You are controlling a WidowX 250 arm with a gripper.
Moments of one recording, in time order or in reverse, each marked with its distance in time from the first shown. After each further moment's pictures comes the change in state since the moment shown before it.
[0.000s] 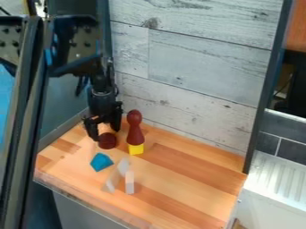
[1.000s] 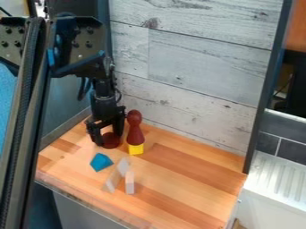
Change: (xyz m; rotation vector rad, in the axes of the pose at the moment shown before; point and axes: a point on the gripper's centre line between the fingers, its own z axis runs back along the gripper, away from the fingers) arm -0.021 0.003 -0.009 0.025 0.071 -0.043
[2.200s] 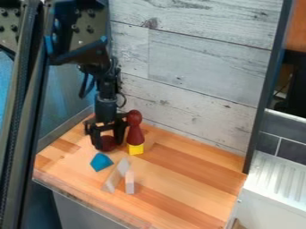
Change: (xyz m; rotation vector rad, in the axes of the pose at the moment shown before) arm -0.014 0.012 0.016 0.064 -0.032 -0.194
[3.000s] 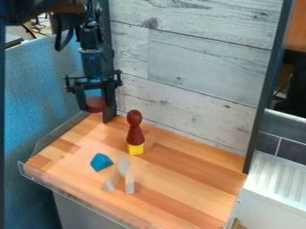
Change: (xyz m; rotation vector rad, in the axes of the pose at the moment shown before) arm -0.013 0.027 0.102 -0.088 0.000 -0.238
